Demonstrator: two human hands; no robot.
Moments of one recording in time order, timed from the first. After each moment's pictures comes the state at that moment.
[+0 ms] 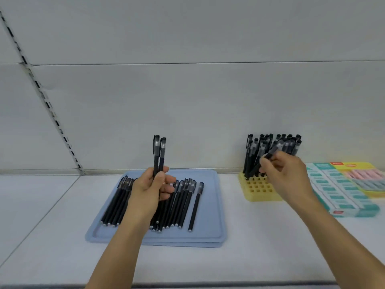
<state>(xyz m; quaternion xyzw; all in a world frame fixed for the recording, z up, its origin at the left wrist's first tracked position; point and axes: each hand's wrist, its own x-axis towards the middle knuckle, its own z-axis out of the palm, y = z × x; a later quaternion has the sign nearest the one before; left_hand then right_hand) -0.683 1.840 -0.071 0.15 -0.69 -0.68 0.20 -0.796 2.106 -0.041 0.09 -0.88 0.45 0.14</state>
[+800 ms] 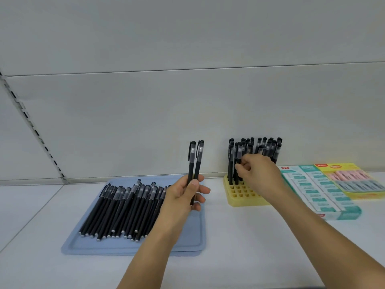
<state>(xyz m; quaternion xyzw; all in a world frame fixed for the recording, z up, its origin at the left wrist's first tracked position) -0.716 1.934 -0.072 0.07 -0.67 -0.74 0.10 -0.838 2.110 -0.047 0.15 -0.95 0.25 0.12</state>
